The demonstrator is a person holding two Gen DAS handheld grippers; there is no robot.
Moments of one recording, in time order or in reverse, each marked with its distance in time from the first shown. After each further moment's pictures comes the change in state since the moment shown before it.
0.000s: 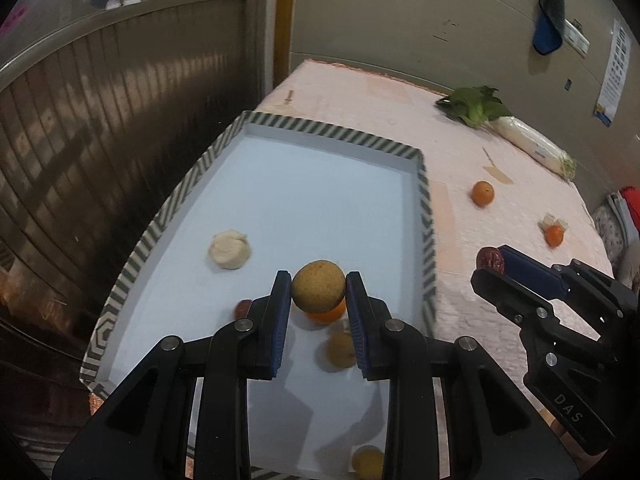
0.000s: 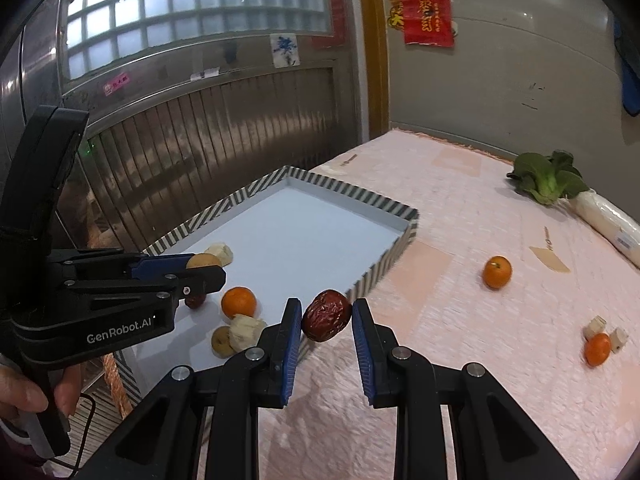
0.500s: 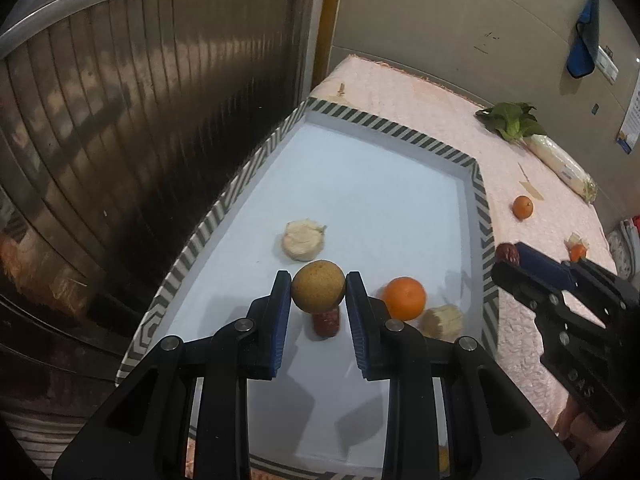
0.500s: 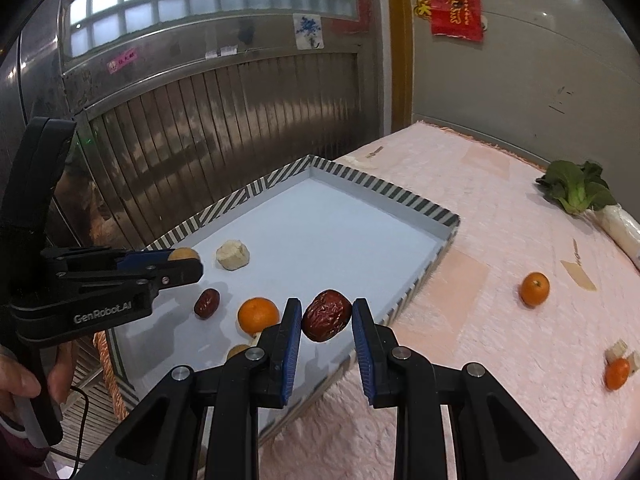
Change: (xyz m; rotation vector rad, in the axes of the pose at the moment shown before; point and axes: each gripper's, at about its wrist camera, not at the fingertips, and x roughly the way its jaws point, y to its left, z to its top) left arm 0.000 0.055 -0.008 -0.089 0.018 0.044; right arm 0.037 0.021 0.017 -0.046 0.051 0.029
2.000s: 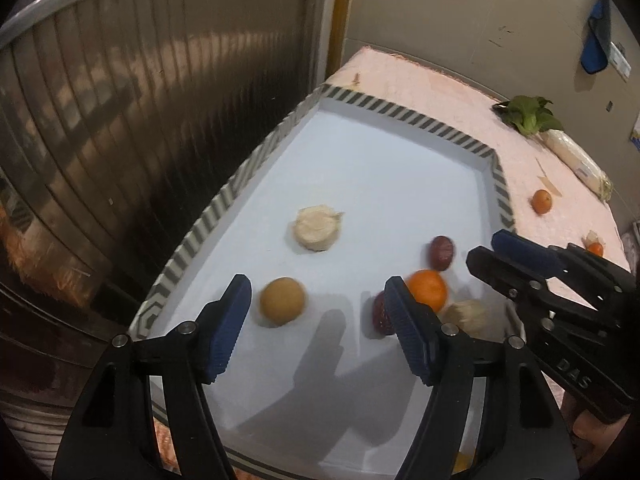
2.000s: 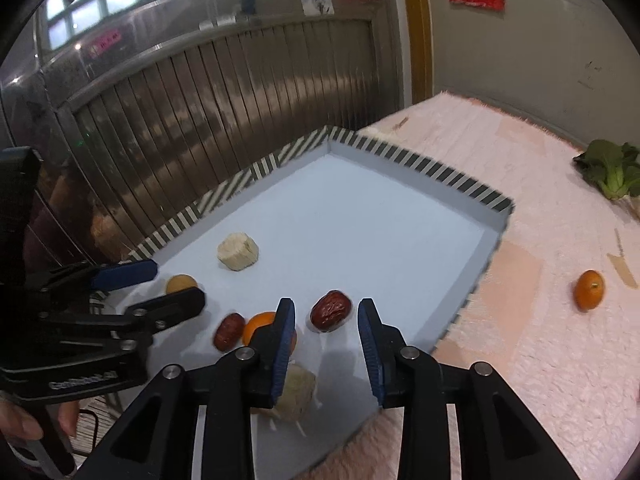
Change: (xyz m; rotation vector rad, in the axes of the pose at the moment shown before) left arm 0.015 -0.005 -0.003 0.000 0.014 0.043; right arm 0.034 0.005 0.006 0.041 0.051 0.058
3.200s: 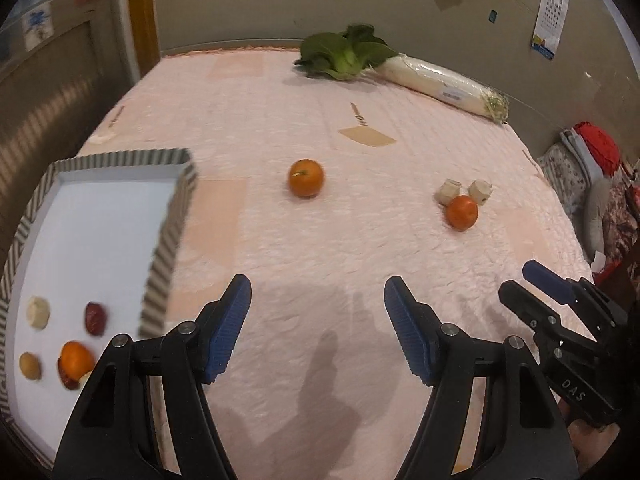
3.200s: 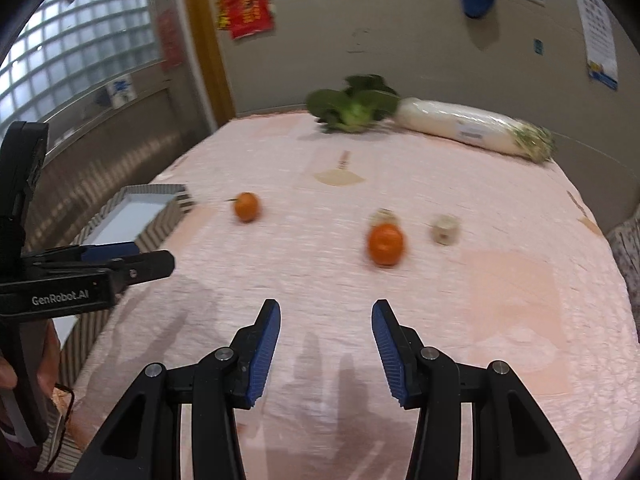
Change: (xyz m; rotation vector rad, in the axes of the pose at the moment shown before) left arm 0.019 -0.247 0.017 0.310 0.078 -0.256; right arm -0.174 -0.216 -0.126 0.357 -0.078 -0.354
